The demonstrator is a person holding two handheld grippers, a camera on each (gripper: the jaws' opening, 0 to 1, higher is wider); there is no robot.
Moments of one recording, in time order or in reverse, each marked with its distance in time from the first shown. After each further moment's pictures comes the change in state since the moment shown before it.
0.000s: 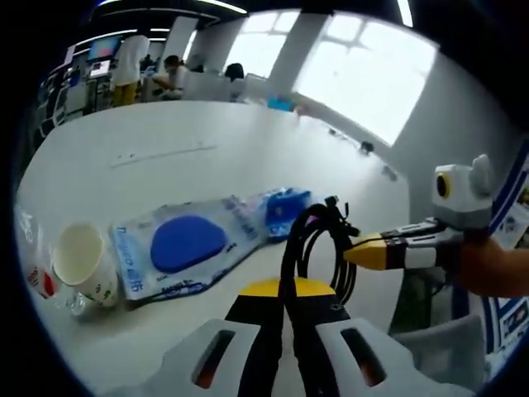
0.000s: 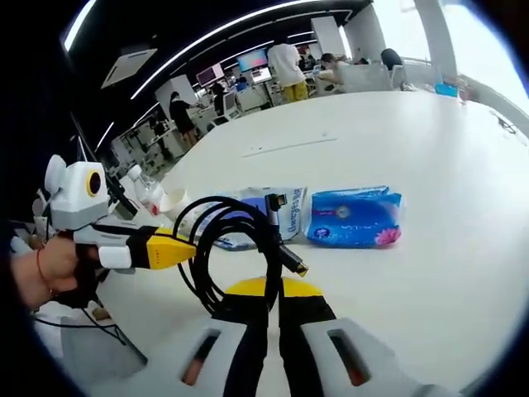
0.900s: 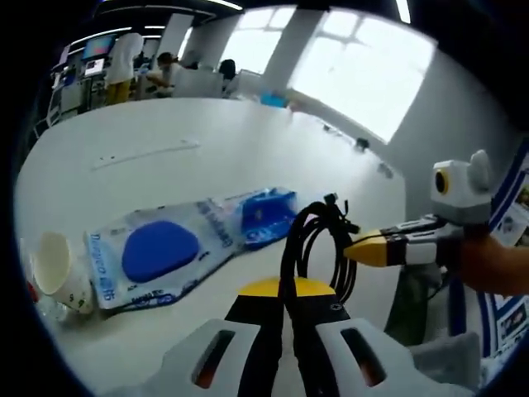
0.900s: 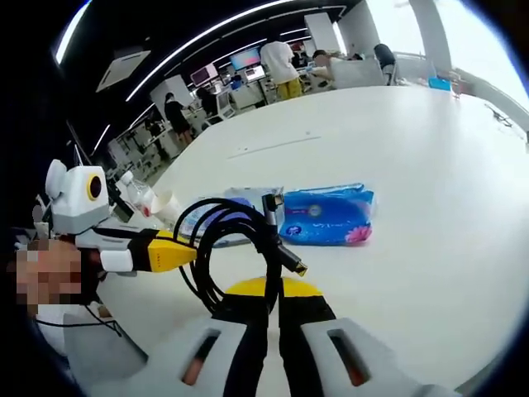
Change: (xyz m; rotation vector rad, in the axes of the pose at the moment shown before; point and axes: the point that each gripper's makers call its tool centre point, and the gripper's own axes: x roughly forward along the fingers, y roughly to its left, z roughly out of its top) left arm 0.031 -0.024 0.001 -0.009 0.027 -0.019; right arm -0.013 -0.037 -0.001 0.026 0.030 -0.007
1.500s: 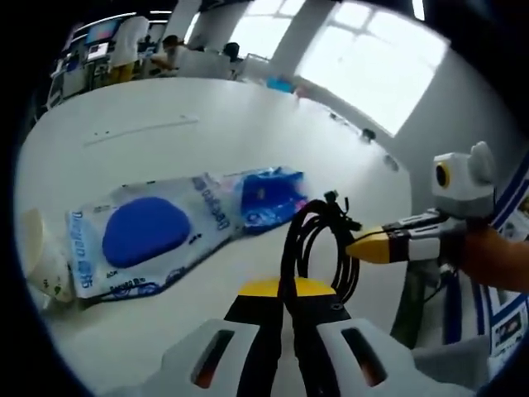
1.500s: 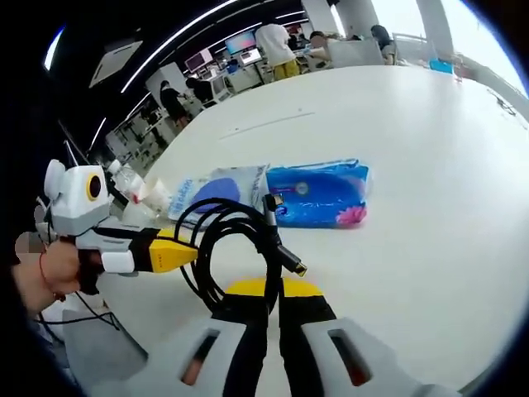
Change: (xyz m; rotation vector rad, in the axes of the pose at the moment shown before) left arm 0.030 0.008 -0.022 -0.041 0.068 0.009; right arm 0.018 -0.023 -0.018 0.027 0.098 0.007
